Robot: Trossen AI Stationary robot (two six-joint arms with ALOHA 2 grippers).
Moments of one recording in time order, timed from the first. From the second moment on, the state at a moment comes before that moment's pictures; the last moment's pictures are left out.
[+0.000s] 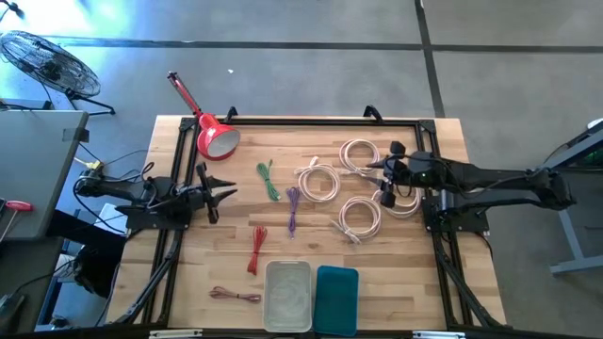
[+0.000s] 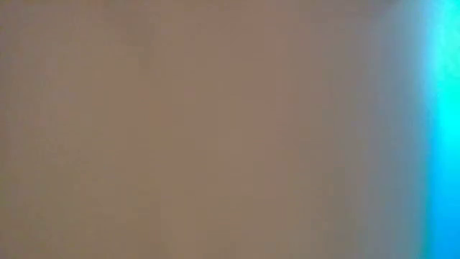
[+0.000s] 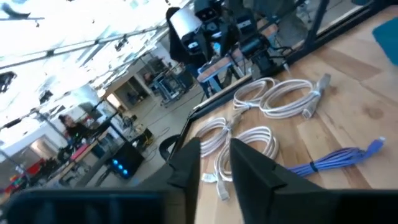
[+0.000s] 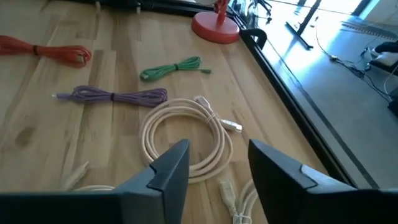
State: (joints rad) left arm -0.23 0.01 0.04 0.06 -0.46 0.65; right arm -0.16 0.74 0.51 -0.21 0.17 -0.16
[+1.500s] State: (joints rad) left arm -0.23 0.01 0.04 0.09 -0.35 0.72; right arm -0.20 1.46 0.81 -0.75 -0.13 0.03
